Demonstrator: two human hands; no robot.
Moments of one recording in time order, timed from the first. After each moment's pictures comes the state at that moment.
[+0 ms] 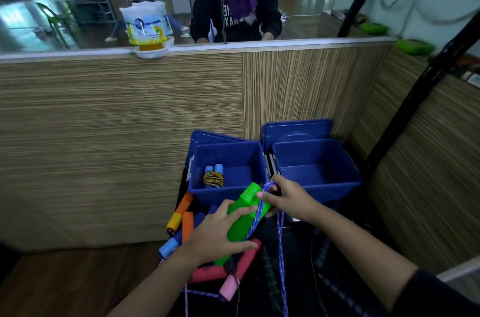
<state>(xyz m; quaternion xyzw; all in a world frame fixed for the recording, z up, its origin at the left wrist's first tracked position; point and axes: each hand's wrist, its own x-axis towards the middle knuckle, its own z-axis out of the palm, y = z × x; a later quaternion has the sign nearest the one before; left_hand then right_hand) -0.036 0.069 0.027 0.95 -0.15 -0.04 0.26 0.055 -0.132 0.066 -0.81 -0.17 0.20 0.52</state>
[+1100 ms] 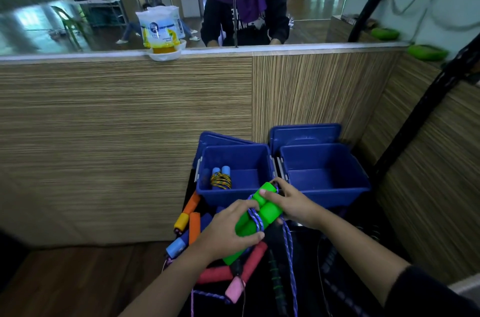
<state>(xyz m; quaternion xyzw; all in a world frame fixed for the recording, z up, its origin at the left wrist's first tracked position) -0.036 0.062 0.036 0.92 -0.10 -0.01 0.38 0.054 -0.117 0.060 -0.72 -0.13 0.31 0.61</state>
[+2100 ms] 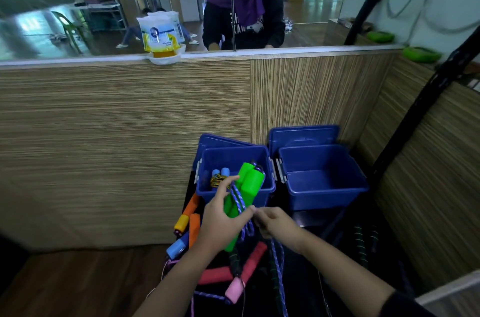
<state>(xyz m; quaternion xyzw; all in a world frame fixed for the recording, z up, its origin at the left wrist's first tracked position) -0.042 0.052 0.062 0.83 0.03 0.12 0.54 0.019 -0.096 0.021 -0.70 -0.12 0.30 0.63</state>
